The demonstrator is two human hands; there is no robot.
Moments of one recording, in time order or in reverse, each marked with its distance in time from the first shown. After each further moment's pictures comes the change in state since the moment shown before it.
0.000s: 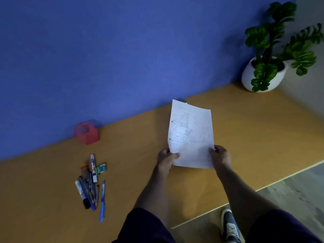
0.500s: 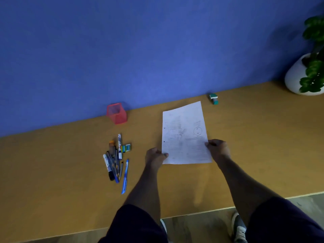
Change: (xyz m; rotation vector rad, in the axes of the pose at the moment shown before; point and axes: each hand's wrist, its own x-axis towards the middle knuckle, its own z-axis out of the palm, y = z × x) left_hand -0.018 -0.046 -0.121 0.242 0.354 -0.027; right_hand -0.021 -0.027 0.076 -0.176 -0.275 -0.194
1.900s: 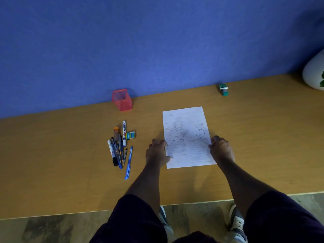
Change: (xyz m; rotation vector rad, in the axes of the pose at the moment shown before) left_hand -0.015 -0.030 -0.006 0.795 0.008 0.326; right_hand -0.020 0.014 0.015 -0.509 0.001 -0.229
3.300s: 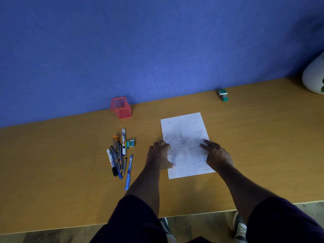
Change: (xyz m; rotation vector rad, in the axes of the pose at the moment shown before) left_hand 0.027 0.004 -0.021 0.177 -0.044 0.233; right_hand 0.008 0.000 0.009 -0.192 -0.108 -0.287
